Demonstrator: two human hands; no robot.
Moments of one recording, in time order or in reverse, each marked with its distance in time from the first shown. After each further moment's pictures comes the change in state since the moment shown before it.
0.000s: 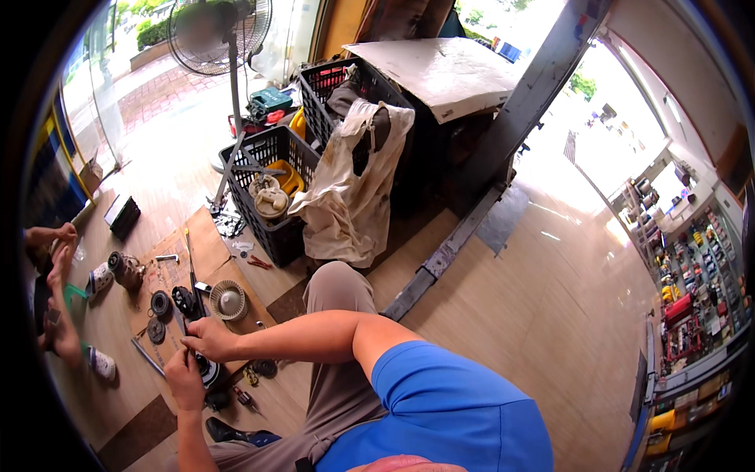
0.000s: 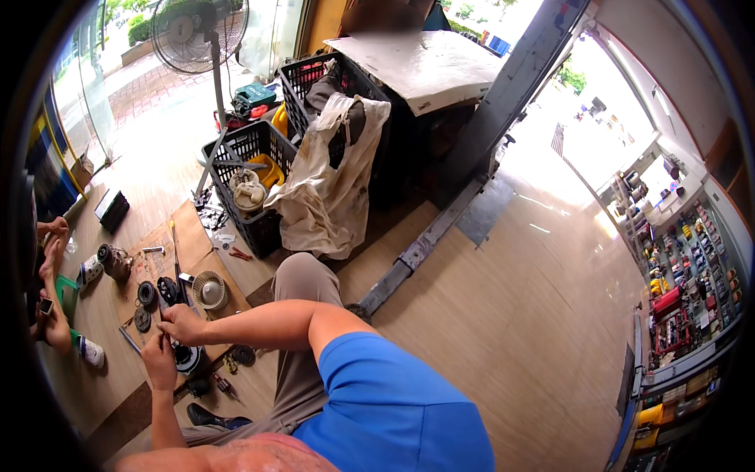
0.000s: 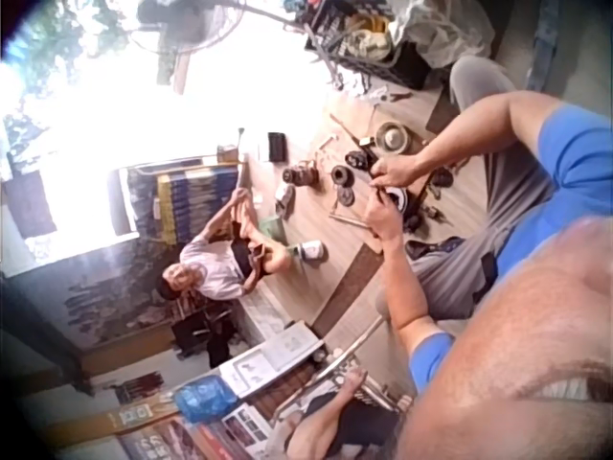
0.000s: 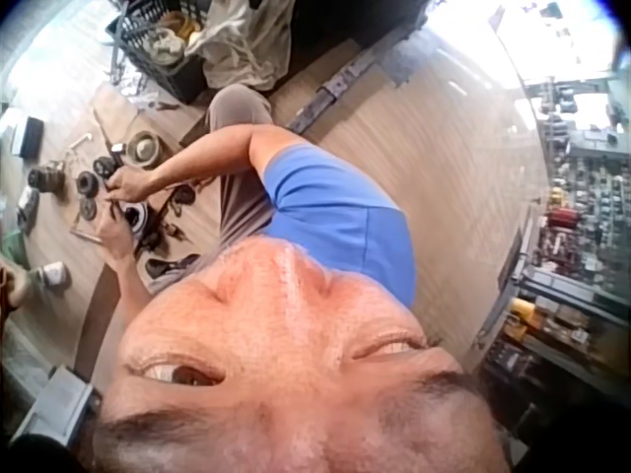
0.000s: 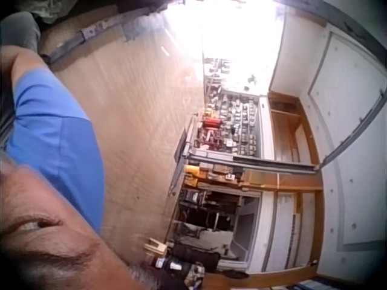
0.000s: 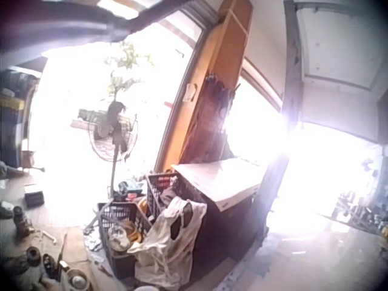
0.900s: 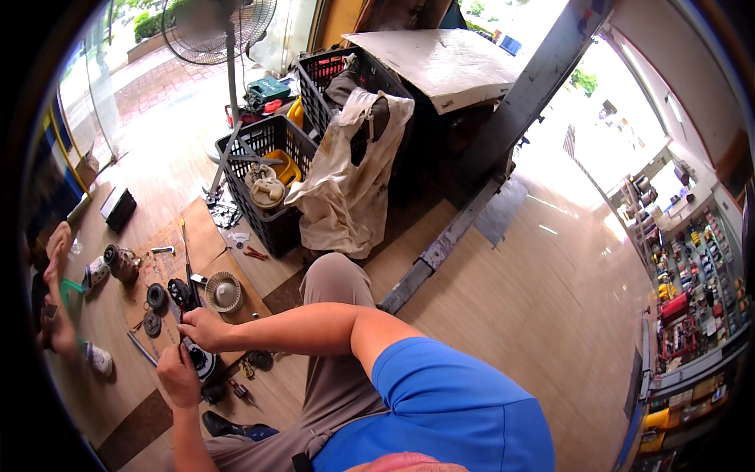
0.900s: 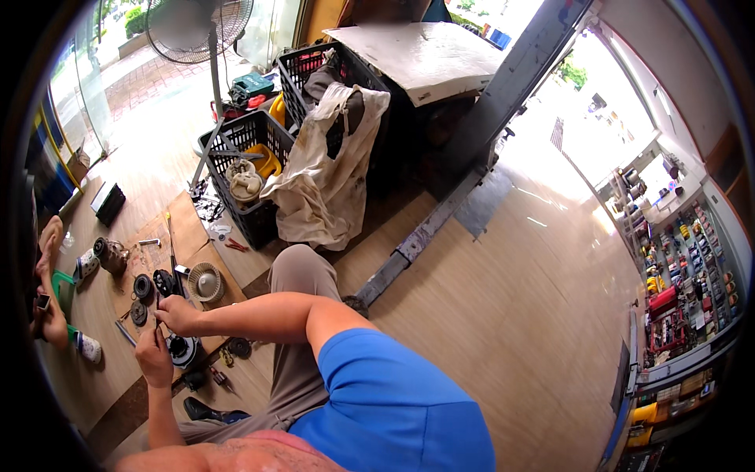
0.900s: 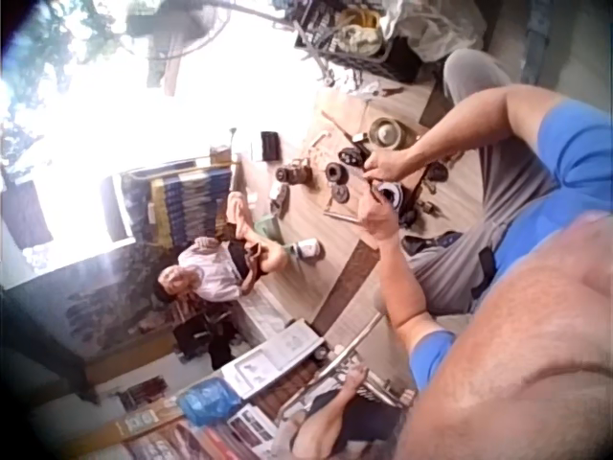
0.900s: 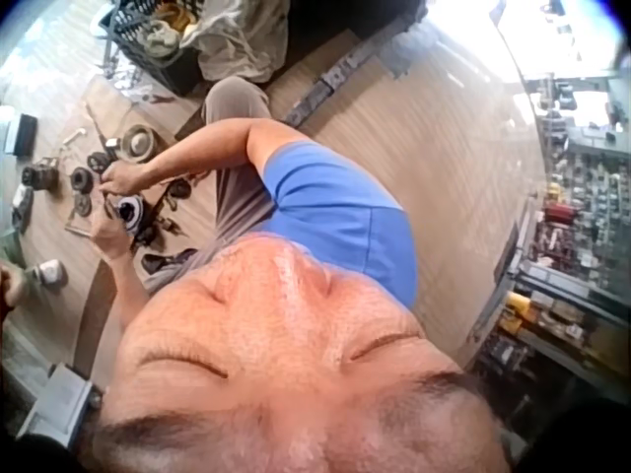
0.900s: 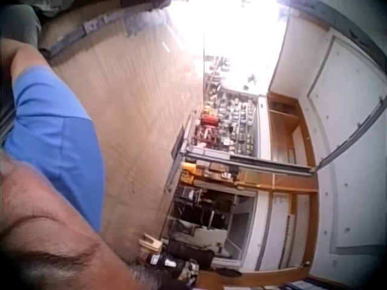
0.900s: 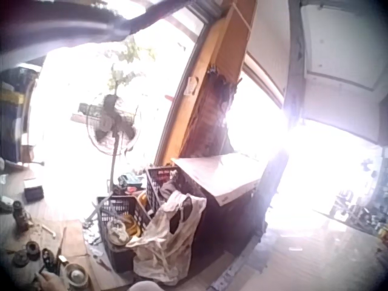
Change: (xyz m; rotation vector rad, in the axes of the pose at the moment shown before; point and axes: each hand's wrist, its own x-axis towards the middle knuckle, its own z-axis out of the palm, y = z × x) left_hand 0.000 0.007 -0.002 0.156 0.062 0.169; right_hand 0.008 0.018 -0.002 -0.047 0.033 0.026
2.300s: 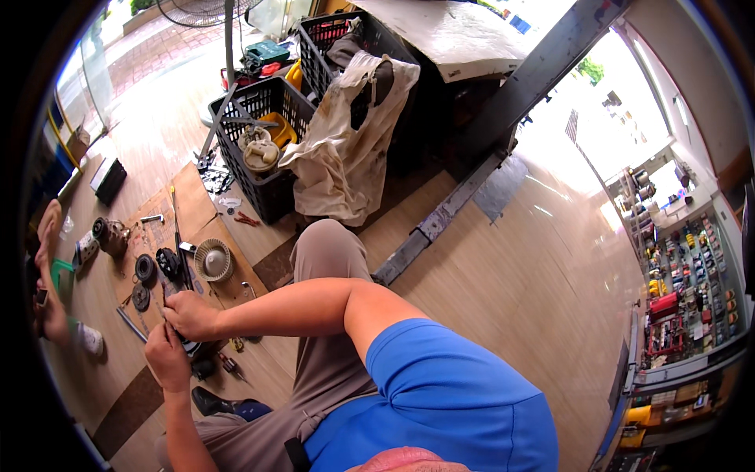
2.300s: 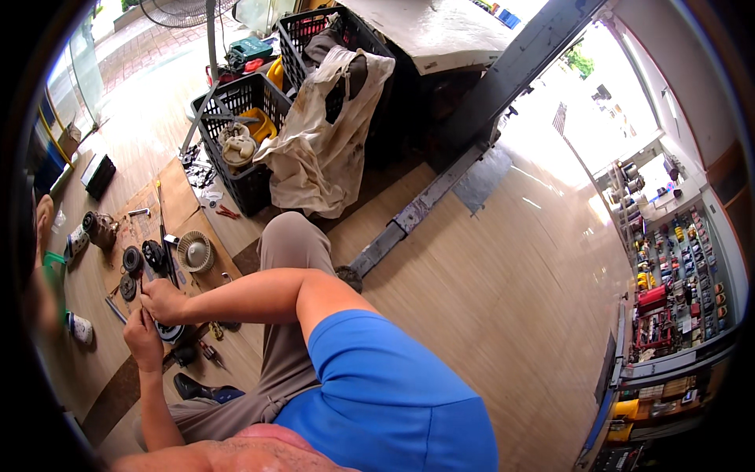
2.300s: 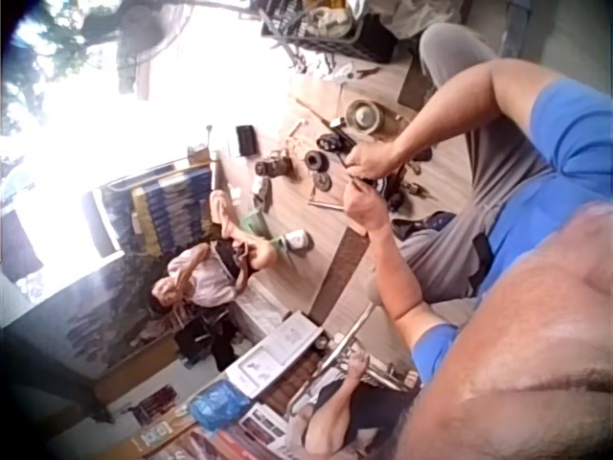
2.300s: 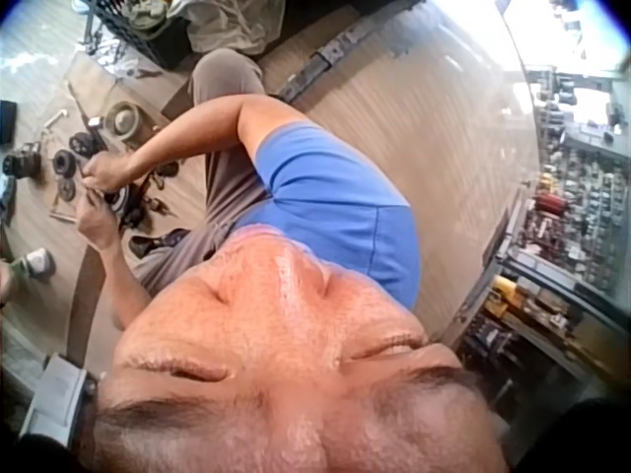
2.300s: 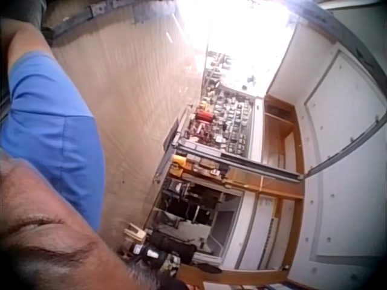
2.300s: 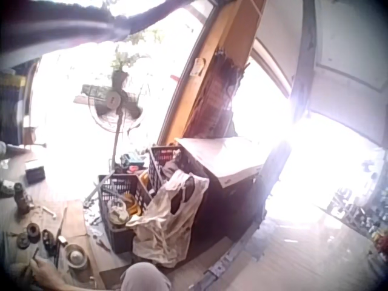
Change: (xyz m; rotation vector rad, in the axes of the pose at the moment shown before) left_hand -0.009 -0.001 0.006 -0.049 -0.015 -0.185; right_hand -0.020 -0.031 0.009 -0.031 0.056 -0.002
